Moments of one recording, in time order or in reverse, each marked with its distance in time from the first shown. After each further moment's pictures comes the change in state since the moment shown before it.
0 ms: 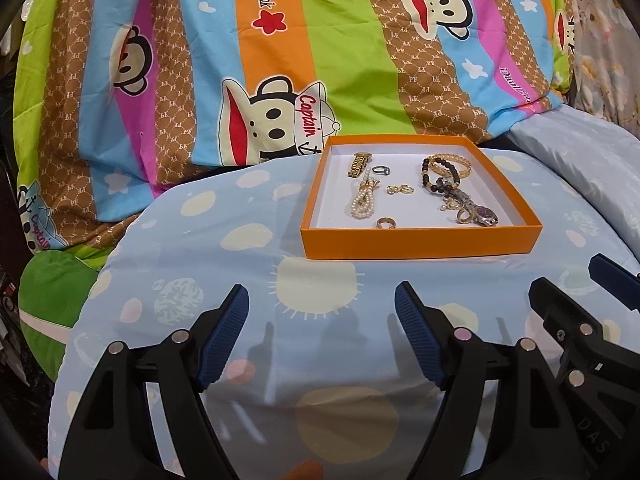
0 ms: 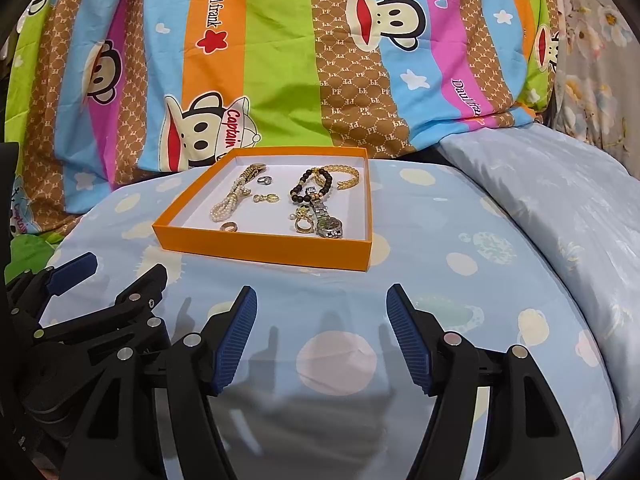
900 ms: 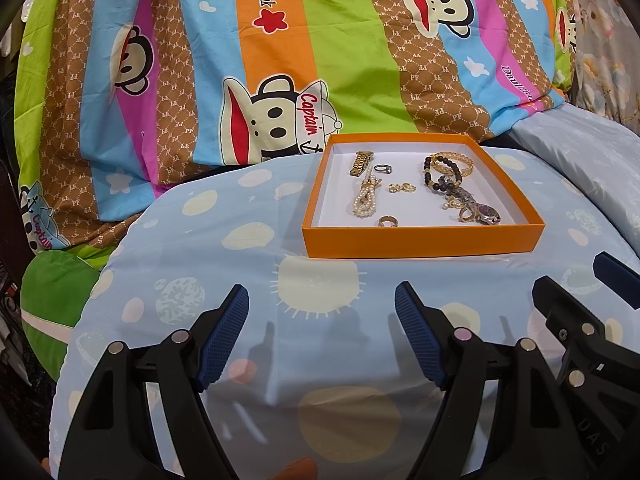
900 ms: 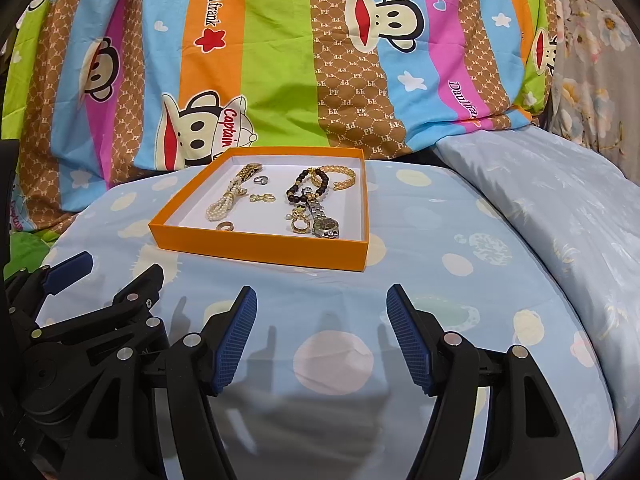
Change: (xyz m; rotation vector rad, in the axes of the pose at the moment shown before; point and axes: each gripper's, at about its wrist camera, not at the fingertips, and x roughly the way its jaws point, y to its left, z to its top) left arm 0.001 0.001 0.000 0.001 0.001 0.000; right arm 0.000 0.001 0.000 -0.004 -0.002 -0.010
